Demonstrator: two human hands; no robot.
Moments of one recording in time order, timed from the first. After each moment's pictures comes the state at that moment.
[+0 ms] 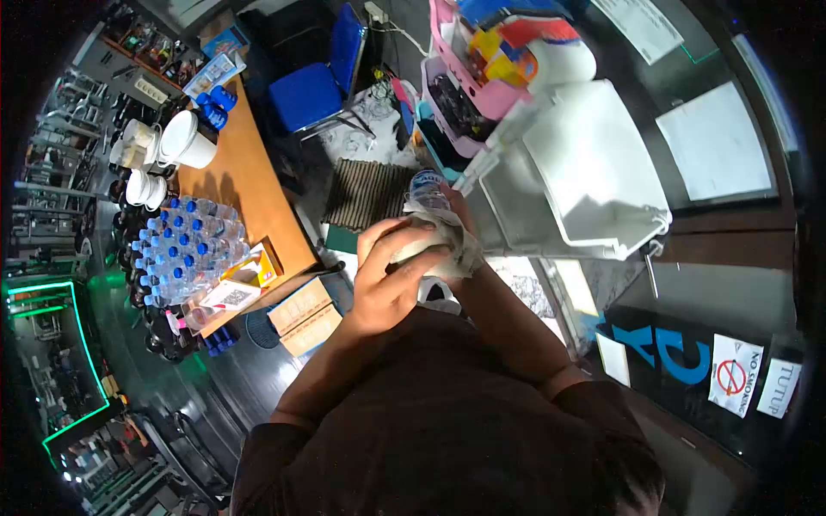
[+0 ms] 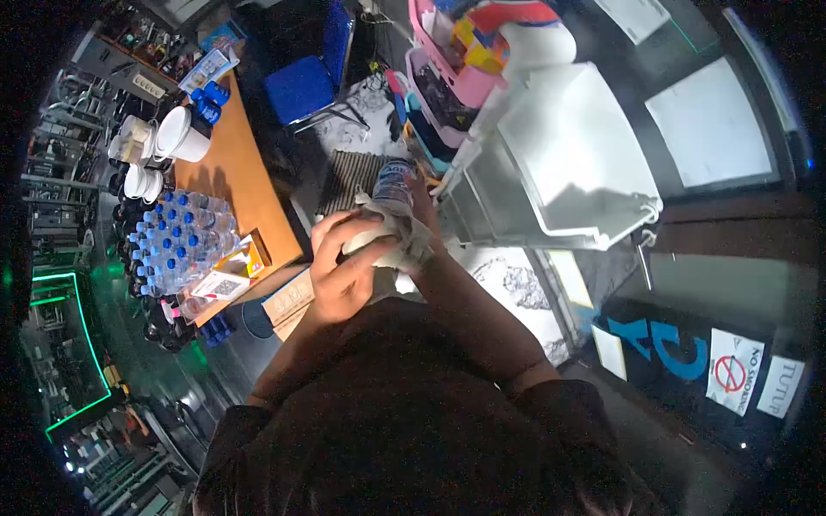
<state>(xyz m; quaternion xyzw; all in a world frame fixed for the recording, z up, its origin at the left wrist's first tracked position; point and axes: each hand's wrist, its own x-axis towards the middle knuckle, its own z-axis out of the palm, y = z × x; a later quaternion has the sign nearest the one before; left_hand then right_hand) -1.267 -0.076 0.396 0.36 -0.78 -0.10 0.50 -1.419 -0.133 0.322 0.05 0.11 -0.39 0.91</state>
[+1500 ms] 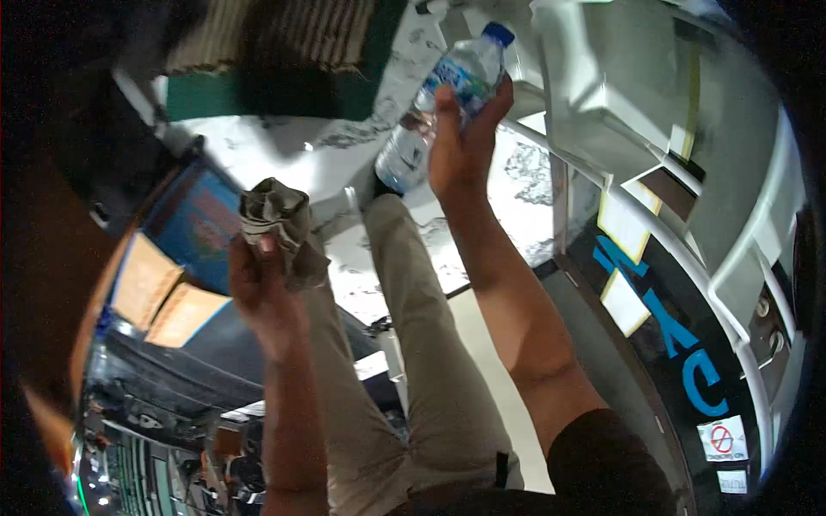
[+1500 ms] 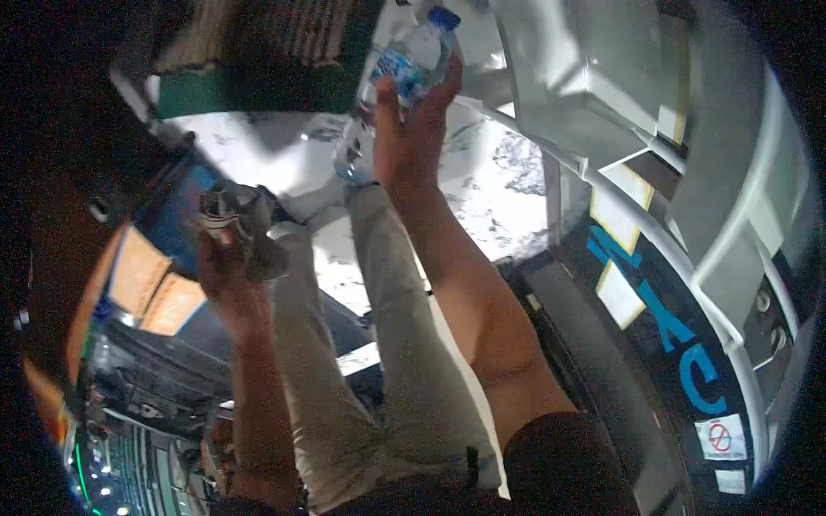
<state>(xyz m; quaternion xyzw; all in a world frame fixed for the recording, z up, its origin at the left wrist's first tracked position) -1.236 0.010 -0.212 0.64 -0.04 -0.55 0.54 -1.450 -0.116 -0.277 -0.45 0.67 -0.44 0.40</state>
